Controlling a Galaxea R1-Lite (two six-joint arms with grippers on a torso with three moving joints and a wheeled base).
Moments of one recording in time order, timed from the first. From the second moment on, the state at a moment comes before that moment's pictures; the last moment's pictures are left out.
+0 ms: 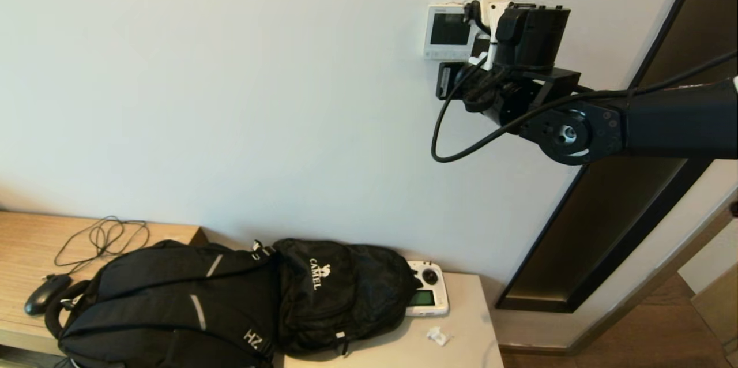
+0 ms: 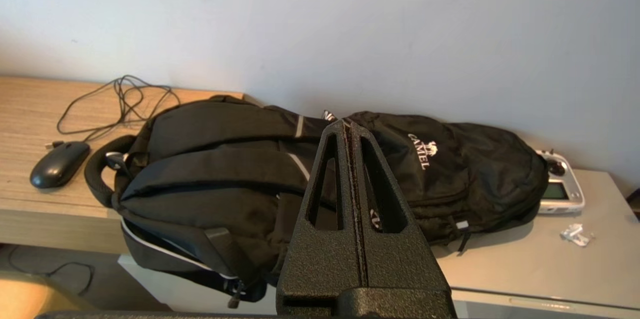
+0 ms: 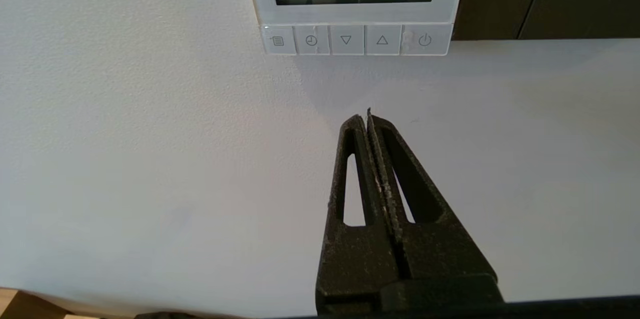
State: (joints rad) left arm 0.00 0.00 0.00 -0.01 0.00 0.00; right arm 0.46 1.99 -1.65 -0.46 -0.40 -0.01
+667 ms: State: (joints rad) left arm 0.00 0.00 0.00 -0.01 0.00 0.00; right arm 0.42 2.04 -1.74 -0.46 -0.41 0.00
